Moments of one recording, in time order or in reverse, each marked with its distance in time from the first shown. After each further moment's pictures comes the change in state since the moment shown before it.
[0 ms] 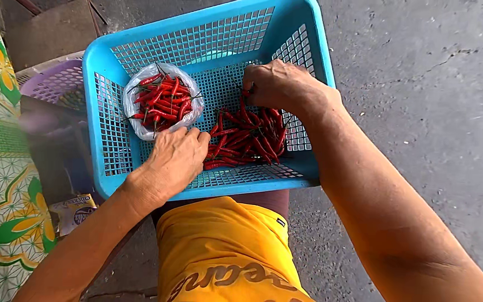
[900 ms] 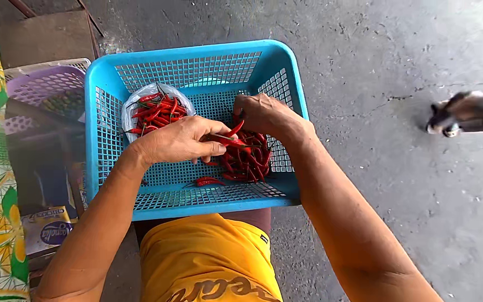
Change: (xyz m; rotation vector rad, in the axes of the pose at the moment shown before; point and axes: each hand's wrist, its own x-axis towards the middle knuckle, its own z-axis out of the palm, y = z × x) left_hand 0.048 -0.042 -0.029 -1.079 -0.133 0.218; right_hand 0.005 0.002 0.001 0.007 -0.036 0.002
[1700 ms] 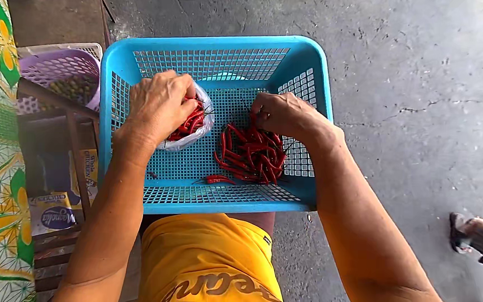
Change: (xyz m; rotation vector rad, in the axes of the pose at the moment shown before) left_hand -0.024 -0.011 -0.028 0.785 0.568 -0.360; right_hand -0.003 0.011 0.004 0.044 0.064 -0.060
